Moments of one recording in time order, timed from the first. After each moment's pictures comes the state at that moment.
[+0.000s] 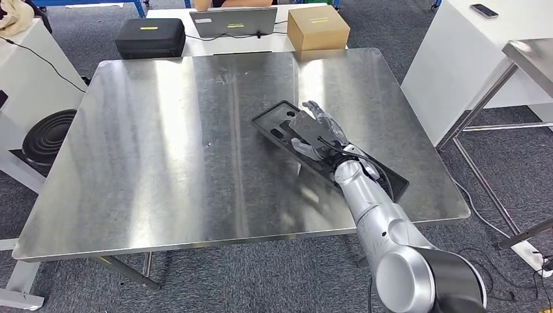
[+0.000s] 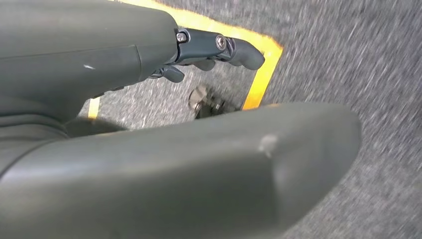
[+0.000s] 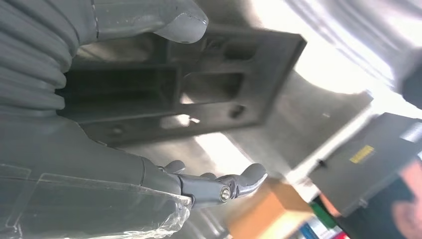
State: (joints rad) left arm -0.11 -0.20 1.18 -0.22 -0.54 0.12 -0.35; right arm -0.93 0.23 -0.23 -0.40 1.04 0.02 -0.38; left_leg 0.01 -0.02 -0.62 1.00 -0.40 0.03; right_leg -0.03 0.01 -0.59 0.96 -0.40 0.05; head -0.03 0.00
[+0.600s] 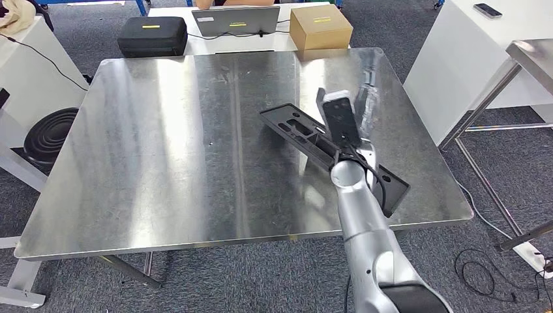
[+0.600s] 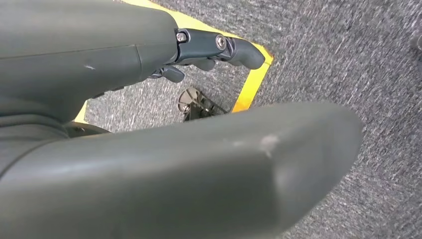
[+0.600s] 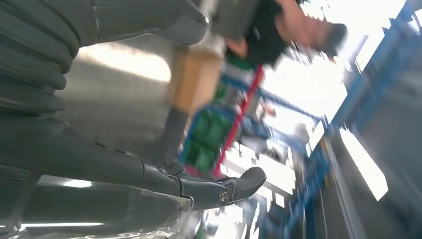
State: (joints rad) left arm -0.10 -0.17 1.19 -0.22 -0.50 0.10 -0.37; right arm -0.65 0.29 0.00 -1.03 0.60 -0.42 -0.45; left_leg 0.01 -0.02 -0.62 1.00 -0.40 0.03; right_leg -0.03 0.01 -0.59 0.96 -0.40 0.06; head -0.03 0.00
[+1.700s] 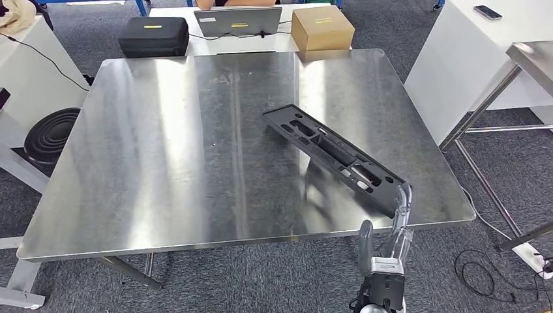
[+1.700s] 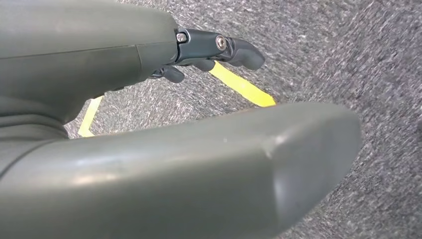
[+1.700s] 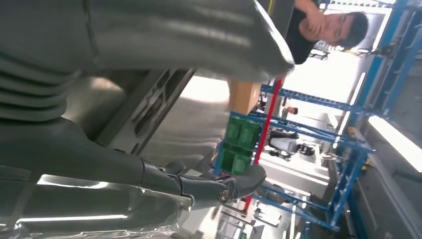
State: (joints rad) left arm -0.09 -0.13 1.27 -0.22 -0.44 0.23 -0.33; right arm 0.18 0.26 0.10 -1.66 0.35 -0.37 -0.63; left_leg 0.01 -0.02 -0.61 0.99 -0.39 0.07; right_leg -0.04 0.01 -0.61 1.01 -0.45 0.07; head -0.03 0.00
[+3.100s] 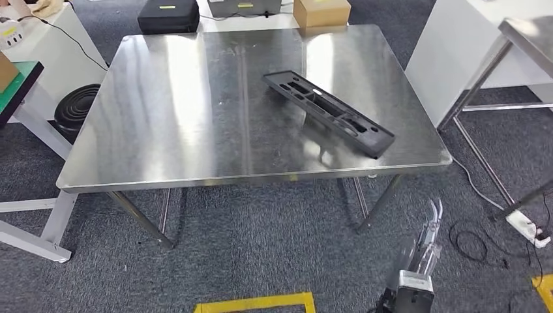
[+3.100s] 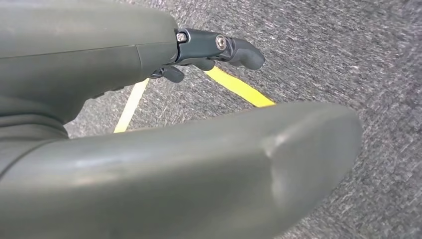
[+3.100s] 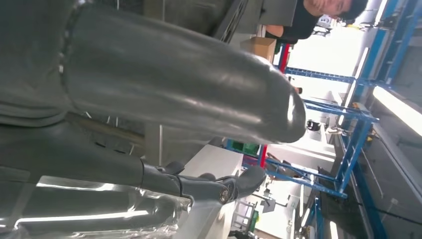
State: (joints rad) left arm -0.10 -0.13 1.26 -0.22 -0.50 0.19 -0.34; right arm 0.23 0.21 0.06 -1.69 0.23 -0.42 -0.67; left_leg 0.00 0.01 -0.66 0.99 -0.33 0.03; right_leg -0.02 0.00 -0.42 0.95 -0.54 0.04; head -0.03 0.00
